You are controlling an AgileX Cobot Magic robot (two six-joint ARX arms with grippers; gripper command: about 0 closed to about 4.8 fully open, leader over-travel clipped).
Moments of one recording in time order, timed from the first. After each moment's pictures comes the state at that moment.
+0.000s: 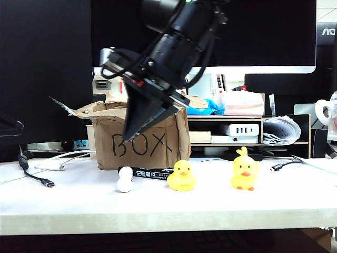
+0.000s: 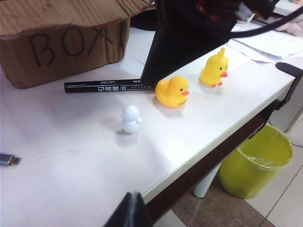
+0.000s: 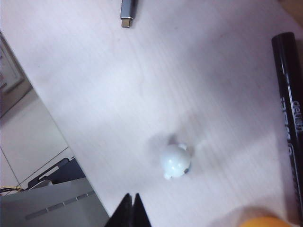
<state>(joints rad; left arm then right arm) -0.62 0.21 0.01 -0.04 0.09 -0.06 0.76 1.85 1.44 -0.62 -0.31 -0.10</state>
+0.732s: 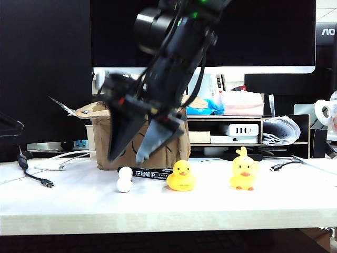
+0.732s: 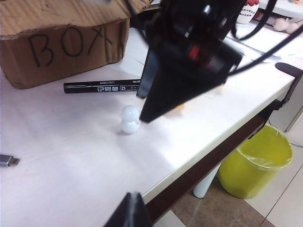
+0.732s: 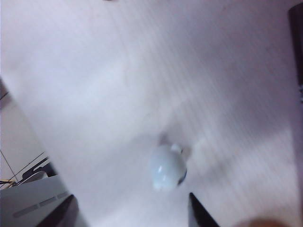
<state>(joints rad) -0.62 0.21 0.01 -0.04 0.10 -0.06 0.77 1.93 1.44 -0.60 -0.29 -0.10</state>
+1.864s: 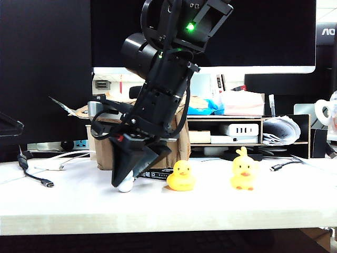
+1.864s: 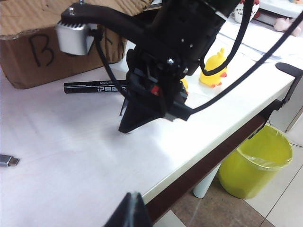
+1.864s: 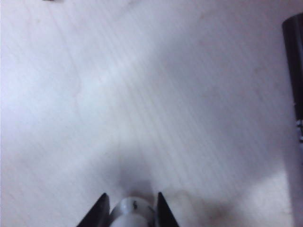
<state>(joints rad) -0.62 0.21 0.01 -0.04 0.10 -0.06 0.79 2.03 1.44 -0.48 -0.17 -0.10</state>
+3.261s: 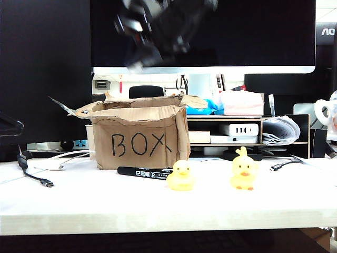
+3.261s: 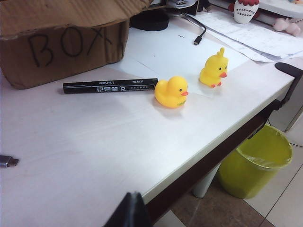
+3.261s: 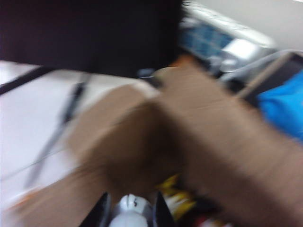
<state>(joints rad) -0.62 0.21 0.01 -0.04 0.10 -0.06 0.63 1.89 1.63 -0.16 -0.16 -0.10</state>
